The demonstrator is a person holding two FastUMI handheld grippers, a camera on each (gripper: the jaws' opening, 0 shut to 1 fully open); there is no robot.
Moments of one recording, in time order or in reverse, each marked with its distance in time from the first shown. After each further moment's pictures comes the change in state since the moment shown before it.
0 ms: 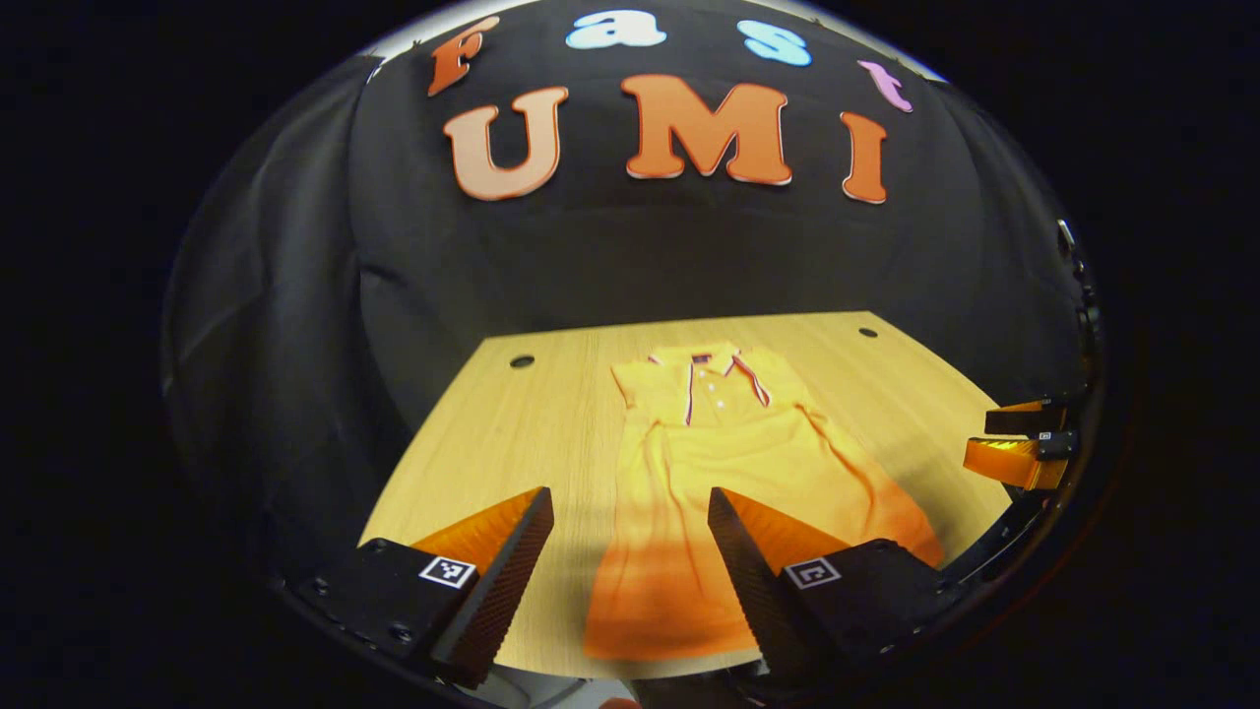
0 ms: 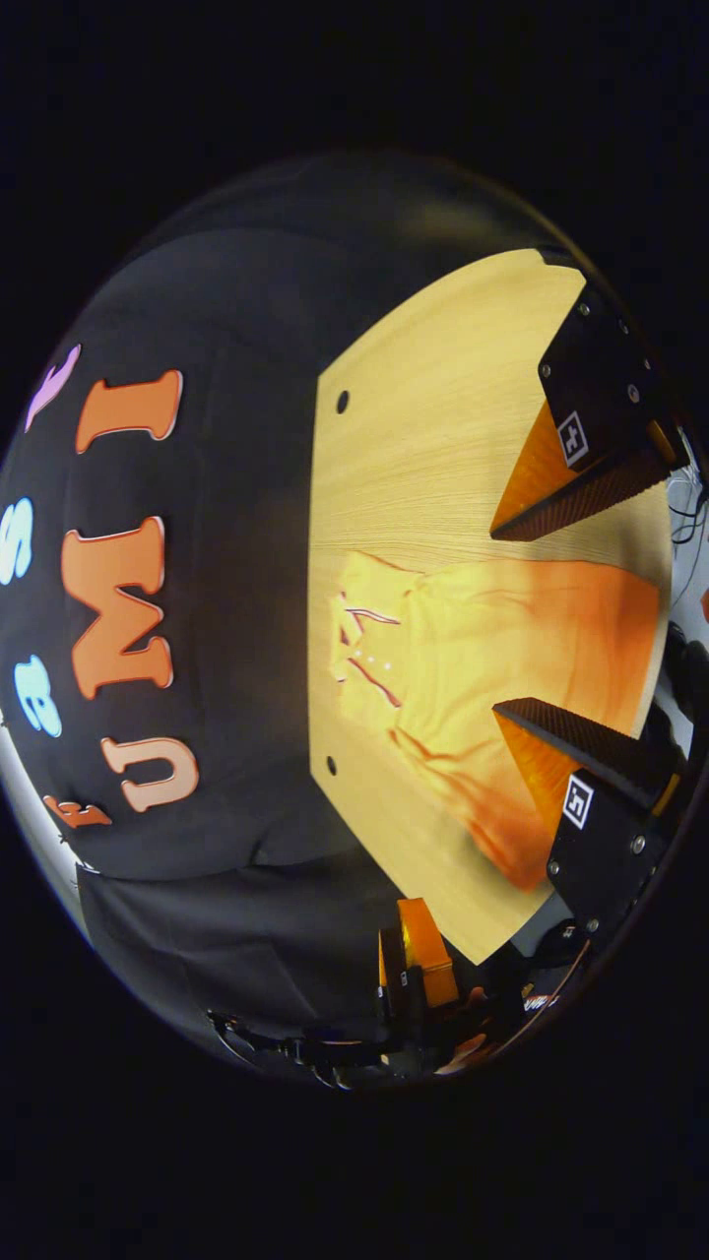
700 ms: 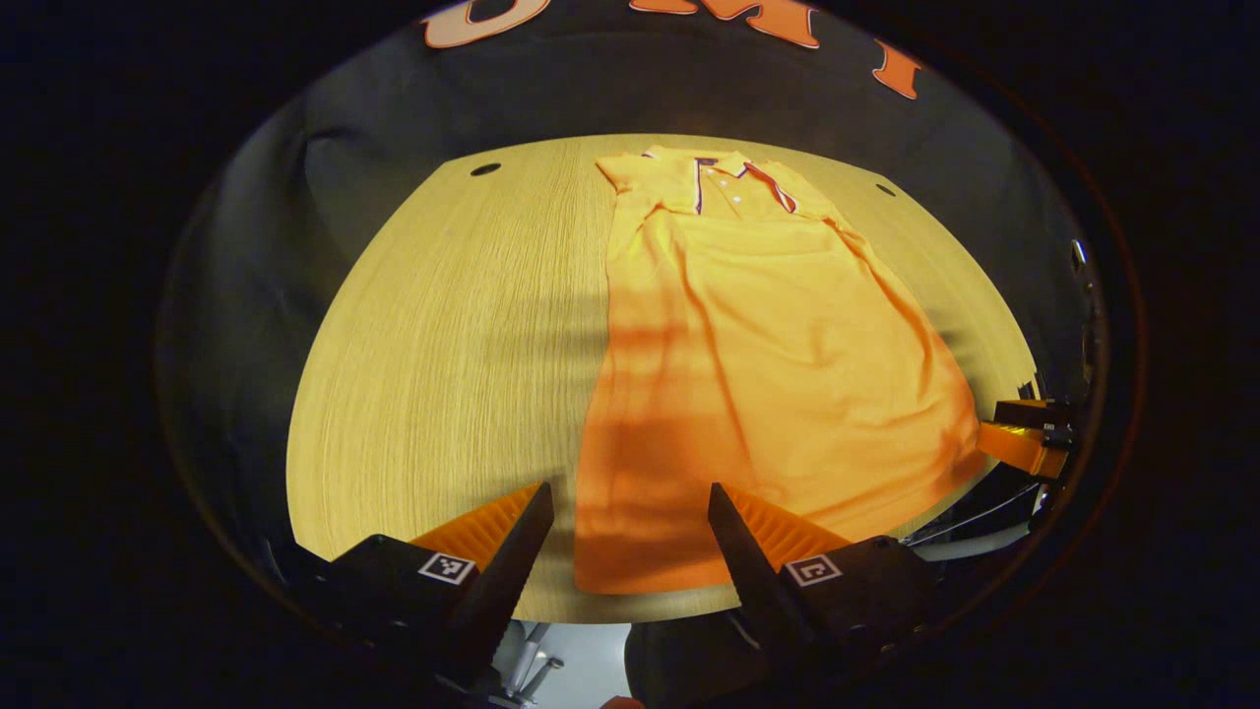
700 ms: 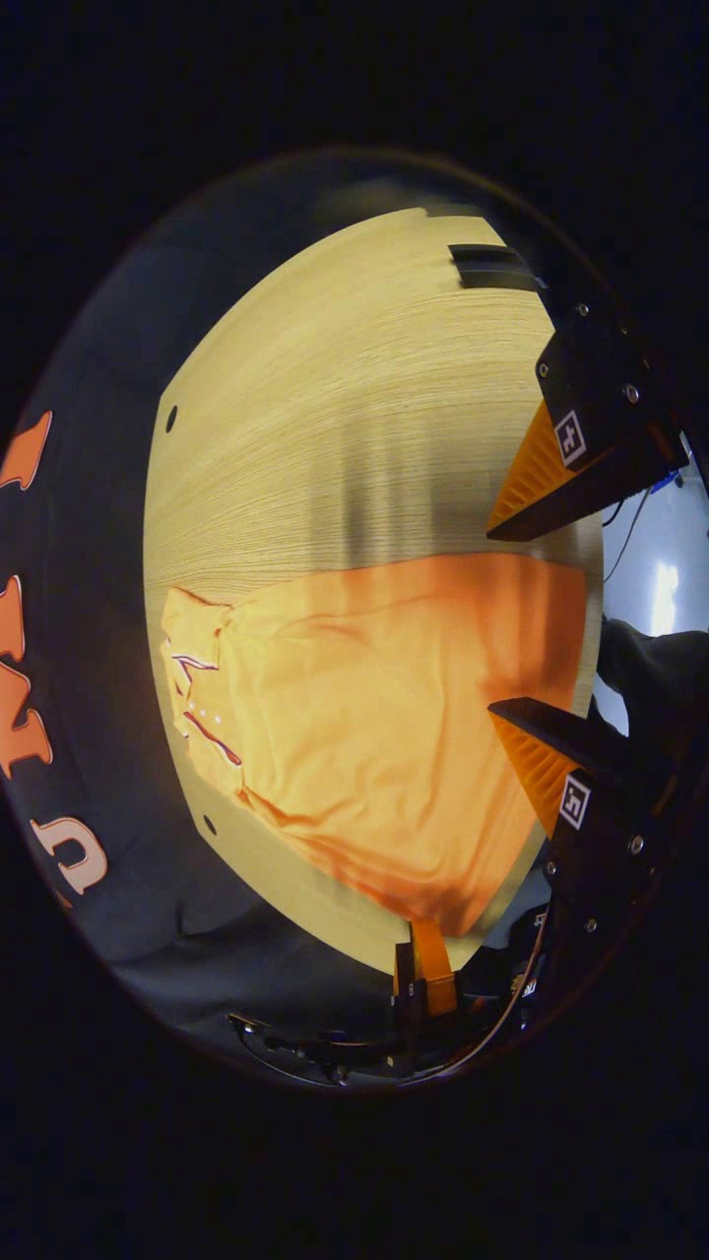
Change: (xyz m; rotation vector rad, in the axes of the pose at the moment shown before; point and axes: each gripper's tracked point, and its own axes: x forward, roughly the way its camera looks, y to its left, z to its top) left arm 0.032 -0.005 -0.016 -0.013 0.503 -0.068; right arm 0.055 0.011 -0.117 0.134 0.409 -0.078
